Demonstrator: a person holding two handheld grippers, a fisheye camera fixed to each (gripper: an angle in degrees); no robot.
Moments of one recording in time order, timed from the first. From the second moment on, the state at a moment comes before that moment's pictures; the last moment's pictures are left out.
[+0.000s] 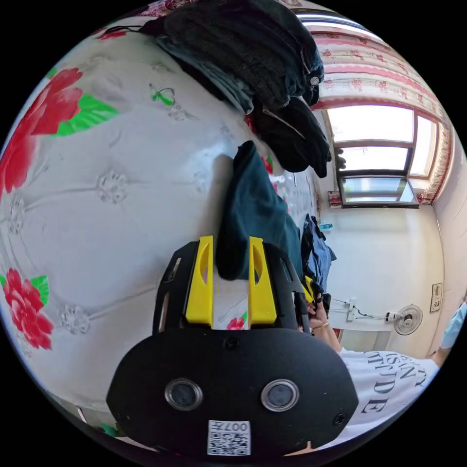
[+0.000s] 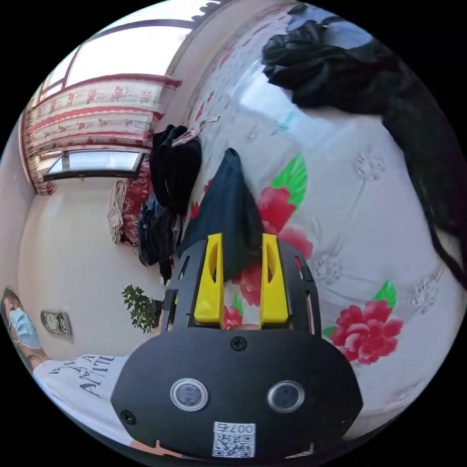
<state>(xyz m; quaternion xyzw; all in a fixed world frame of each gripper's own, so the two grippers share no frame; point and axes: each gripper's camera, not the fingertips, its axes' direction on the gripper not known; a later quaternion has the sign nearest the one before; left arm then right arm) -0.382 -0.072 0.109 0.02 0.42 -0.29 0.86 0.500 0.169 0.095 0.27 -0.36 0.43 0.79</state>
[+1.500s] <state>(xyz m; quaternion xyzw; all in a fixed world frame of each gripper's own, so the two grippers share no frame) -0.386 -0.007 0.141 0.05 0.54 -0.23 0.81 0.366 -0.195 0.177 0.16 -0.43 0.20 0.87</state>
